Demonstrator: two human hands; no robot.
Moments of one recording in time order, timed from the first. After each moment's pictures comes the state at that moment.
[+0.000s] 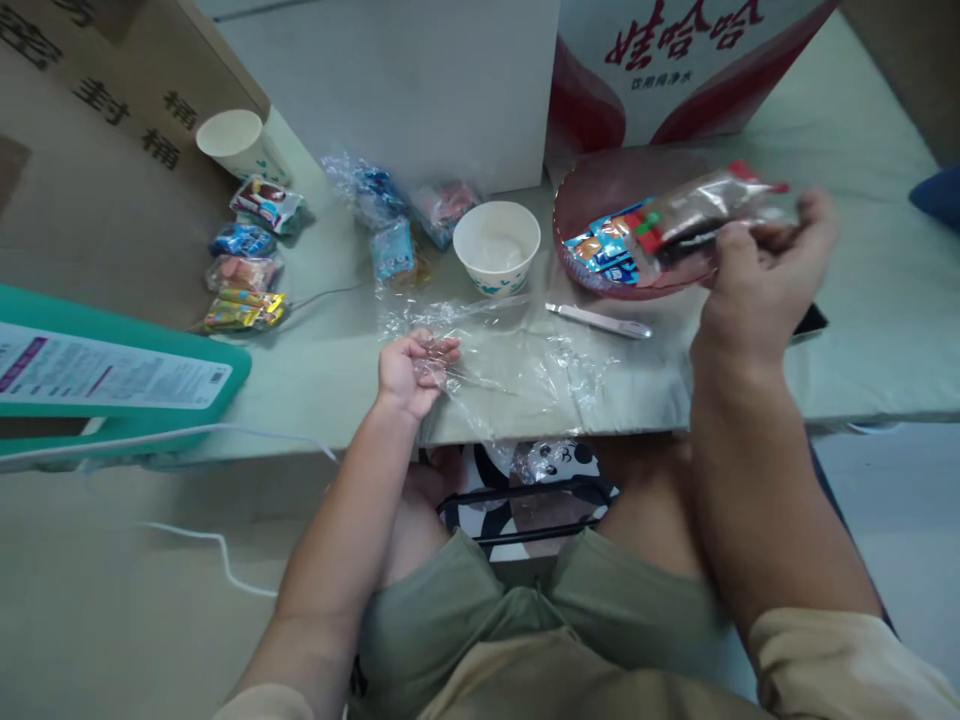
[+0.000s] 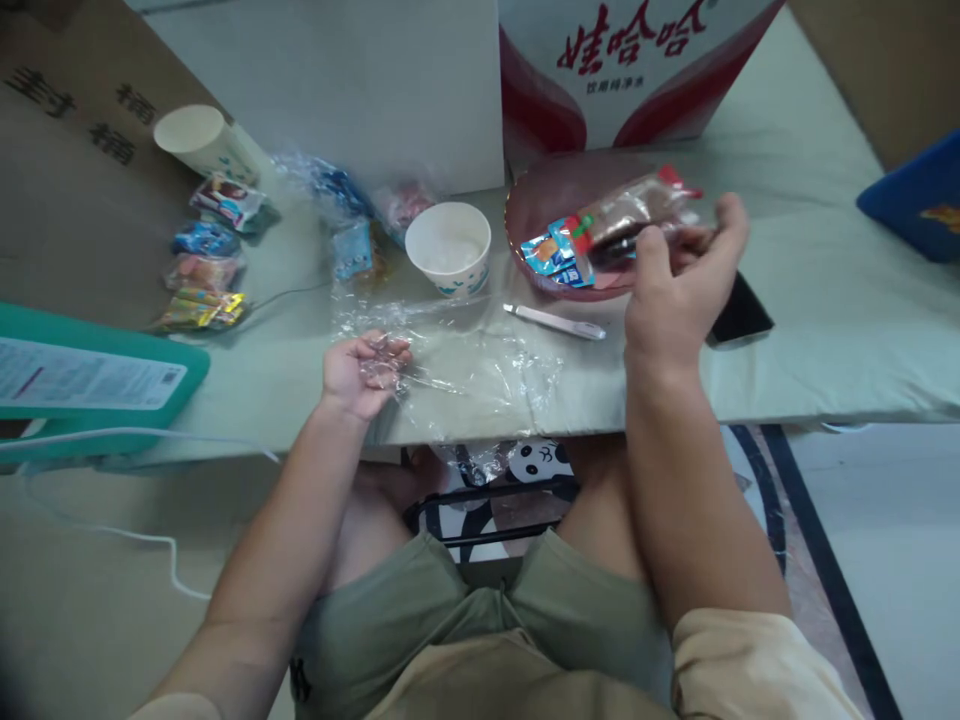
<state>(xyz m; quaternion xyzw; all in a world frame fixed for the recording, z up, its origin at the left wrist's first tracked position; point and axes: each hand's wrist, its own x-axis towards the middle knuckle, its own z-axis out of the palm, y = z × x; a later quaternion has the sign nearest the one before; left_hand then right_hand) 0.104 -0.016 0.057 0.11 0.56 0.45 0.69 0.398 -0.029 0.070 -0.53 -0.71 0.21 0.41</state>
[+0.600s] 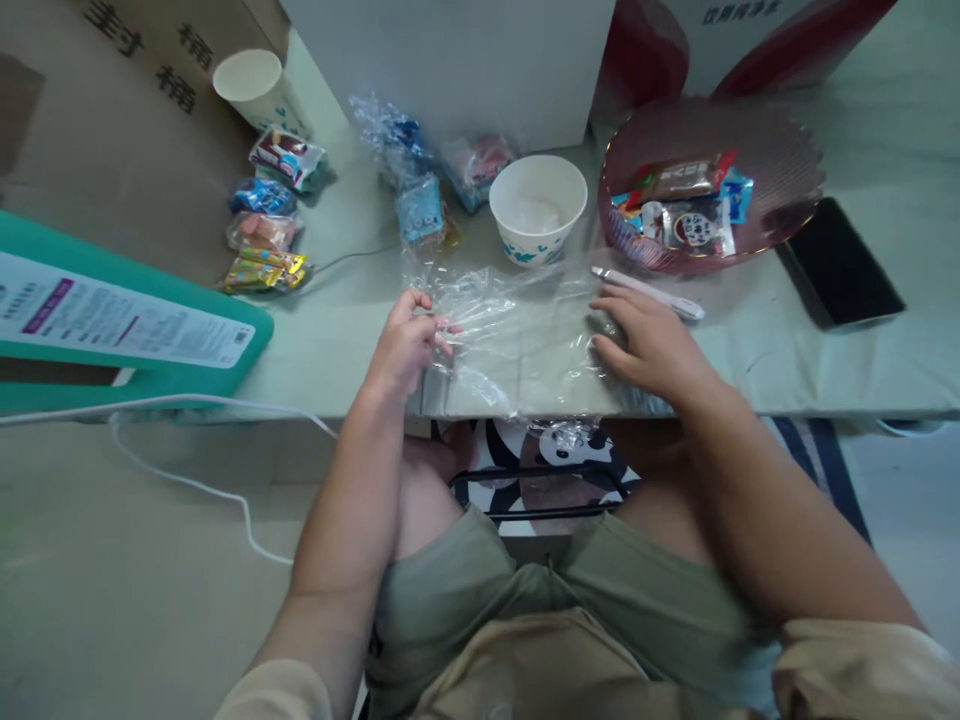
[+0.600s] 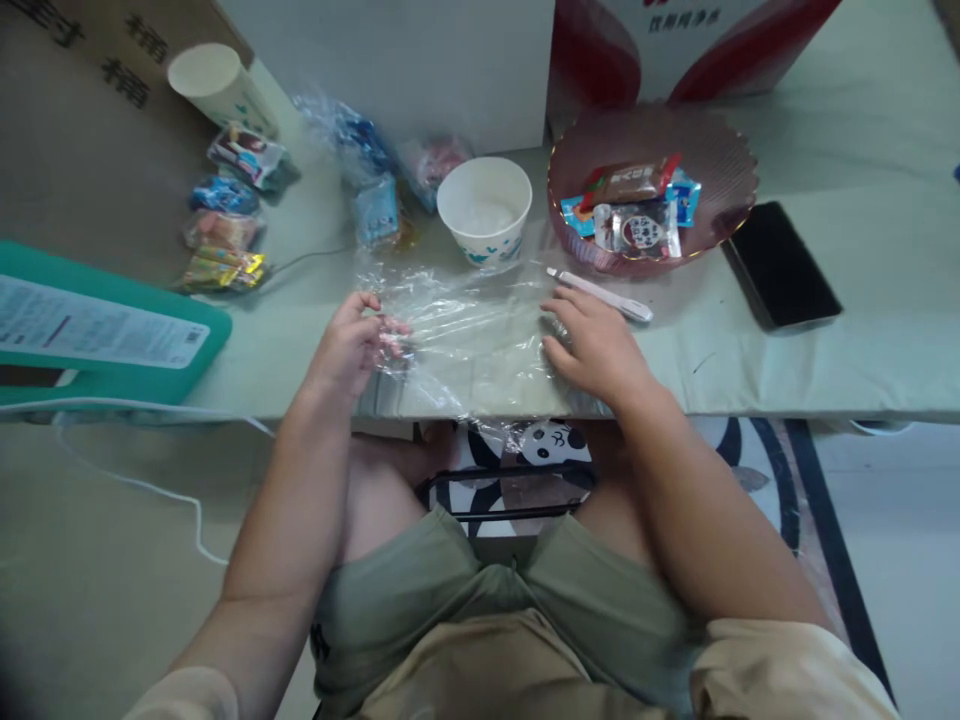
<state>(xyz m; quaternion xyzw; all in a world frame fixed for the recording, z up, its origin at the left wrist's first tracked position) 0.066 -0.028 0.055 0.36 0.62 0.39 0.58 0.369 -0.066 0.006 -0.57 -0.78 0.14 0.23</state>
